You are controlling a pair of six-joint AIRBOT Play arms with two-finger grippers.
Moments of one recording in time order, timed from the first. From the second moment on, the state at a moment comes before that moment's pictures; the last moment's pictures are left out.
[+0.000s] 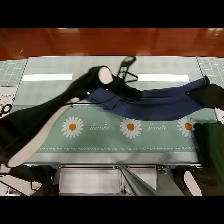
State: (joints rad) left arm -0.73 -1.76 1.60 0.97 -0.92 -1.48; right arm -0.22 -0.62 1.03 -0.94 1.37 1.47
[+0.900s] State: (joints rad) left arm -0.31 -1.32 1.29 0.83 -1.14 -1.35; right arm 0.15 -1.00 1.05 -0.71 1.02 1.38
